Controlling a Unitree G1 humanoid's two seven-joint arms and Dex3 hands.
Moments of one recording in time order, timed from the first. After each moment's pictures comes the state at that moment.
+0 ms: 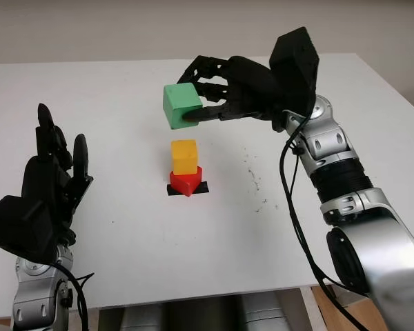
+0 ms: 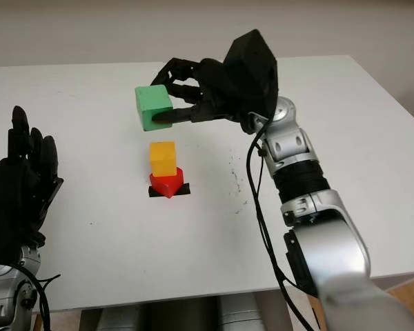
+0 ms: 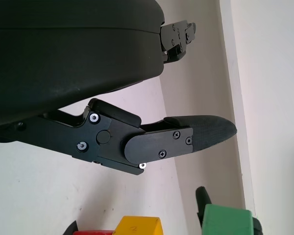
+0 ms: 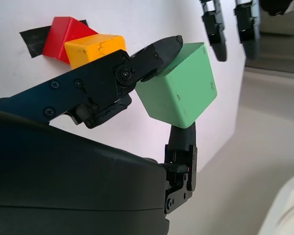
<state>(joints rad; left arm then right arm) -0.02 0.20 0.28 -0.20 -0.06 0.04 0.00 -1.05 -0.24 0.12 0.72 -0.01 0.12 0.59</state>
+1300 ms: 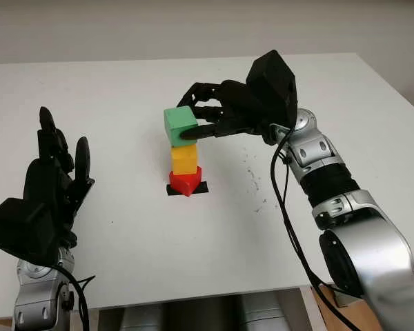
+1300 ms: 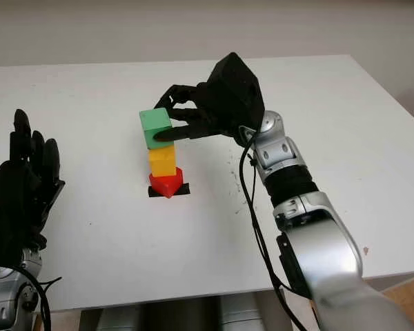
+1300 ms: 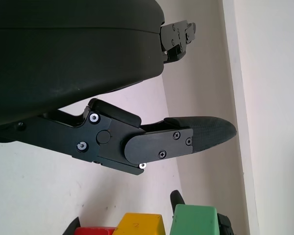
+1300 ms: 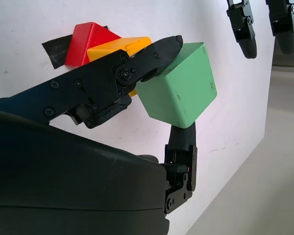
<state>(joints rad) -0.02 0.19 0.28 -0.21 -0.06 0.05 0.00 -1.02 -0.23 0.13 0.78 -0.05 0.13 0.59</state>
